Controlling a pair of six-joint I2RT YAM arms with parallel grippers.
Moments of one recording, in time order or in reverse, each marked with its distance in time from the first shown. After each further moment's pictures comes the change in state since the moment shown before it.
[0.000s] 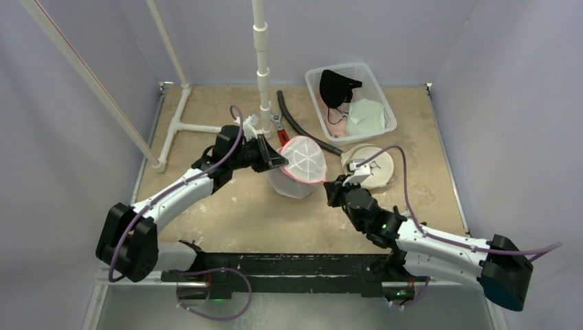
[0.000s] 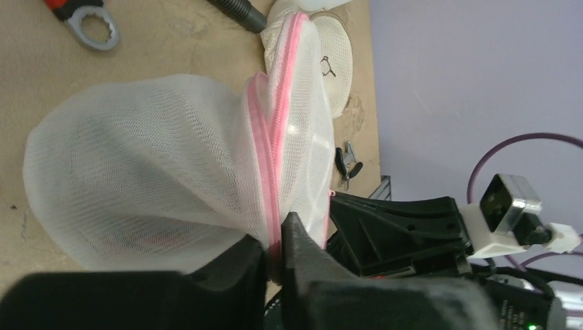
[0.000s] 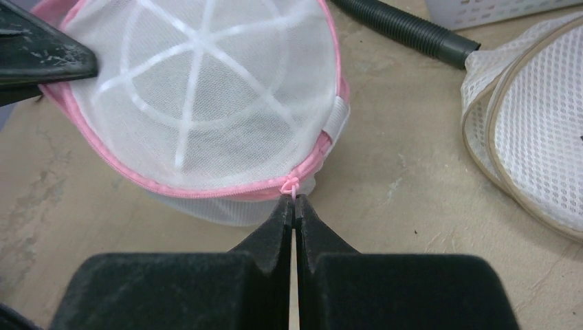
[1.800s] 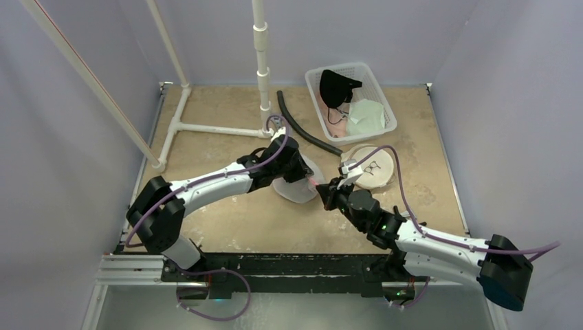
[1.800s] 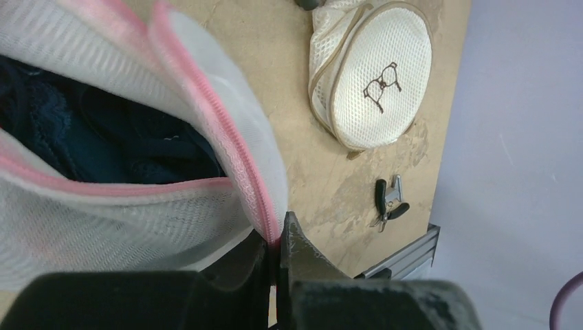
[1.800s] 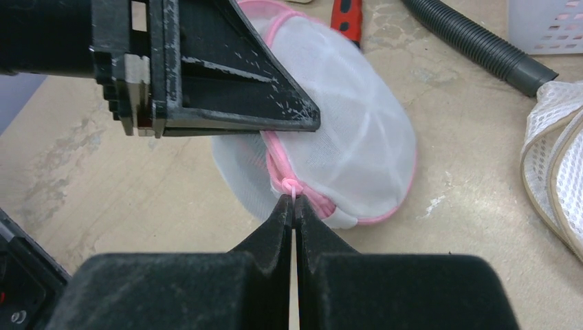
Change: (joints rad) left arm -0.351 0.284 0.269 -0.200 -0.487 -0.183; right arm -0.001 -0.022 -0.023 0.091 -0.177 -0.133
